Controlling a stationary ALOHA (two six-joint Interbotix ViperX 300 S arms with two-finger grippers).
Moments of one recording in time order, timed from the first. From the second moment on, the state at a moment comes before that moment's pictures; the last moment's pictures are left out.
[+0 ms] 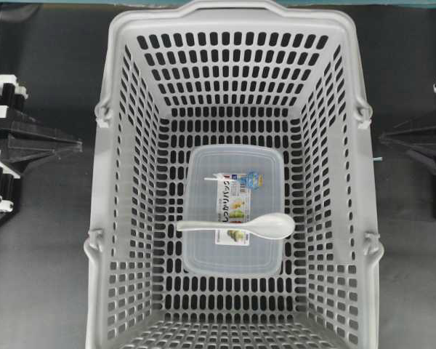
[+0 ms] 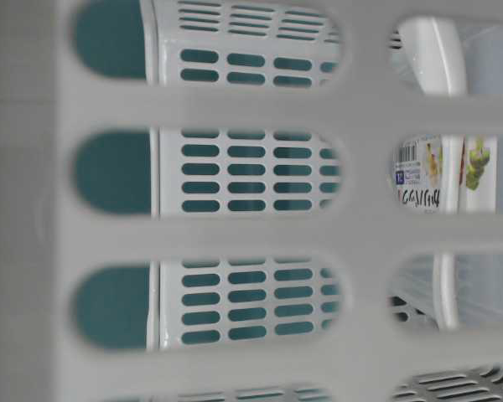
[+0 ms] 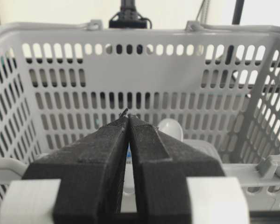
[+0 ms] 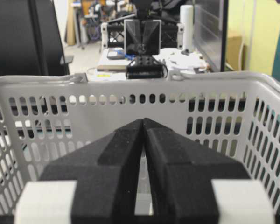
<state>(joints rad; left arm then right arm) 0.00 -0.96 1.17 0.00 -0.29 0.00 0.00 -0.97 1.18 0.00 -0.29 0.00</state>
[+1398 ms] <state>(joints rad) -0.14 0.00 0.14 0.04 0.81 -0.11 0.06 -1.00 1.16 0.01 -0.07 0.07</state>
